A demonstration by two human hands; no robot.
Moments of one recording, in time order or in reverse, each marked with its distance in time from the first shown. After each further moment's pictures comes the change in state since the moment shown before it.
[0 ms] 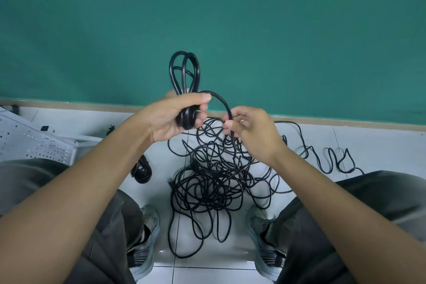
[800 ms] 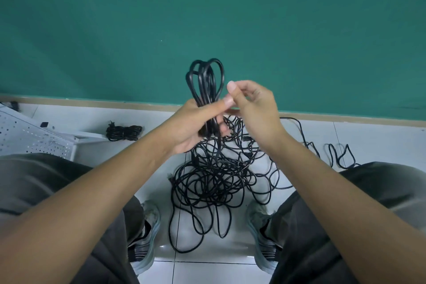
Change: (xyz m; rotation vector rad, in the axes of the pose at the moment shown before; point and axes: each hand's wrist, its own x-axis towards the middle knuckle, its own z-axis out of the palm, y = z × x) left_hand -0.003 -0.030 0.038 0.081 -0.073 0.102; right_hand 0.010 -0.023 0.000 0.357 0.157 -0.030
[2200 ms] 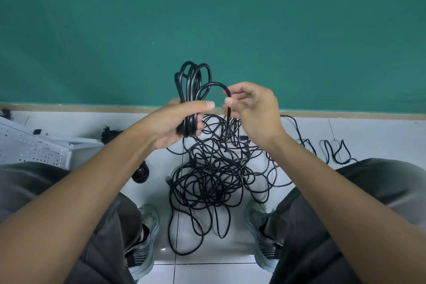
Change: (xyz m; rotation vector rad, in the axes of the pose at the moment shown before) left_hand 0.006 0.009 -0.025 0.022 0.069 -0.162; right_hand 0.000 0.006 -0.011 -0.173 0.052 -0.052
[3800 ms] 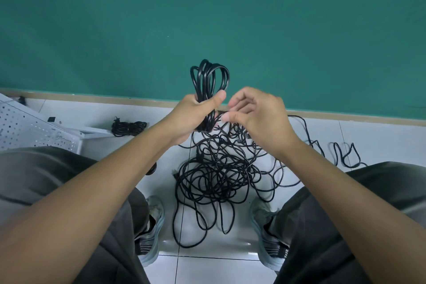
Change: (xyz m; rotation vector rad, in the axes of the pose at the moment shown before) left_hand 0.004 -0.015 0.005 0.210 0.189 0.156; right_hand -0.016 -0.007 0.004 -0.215 -0.196 -0.141
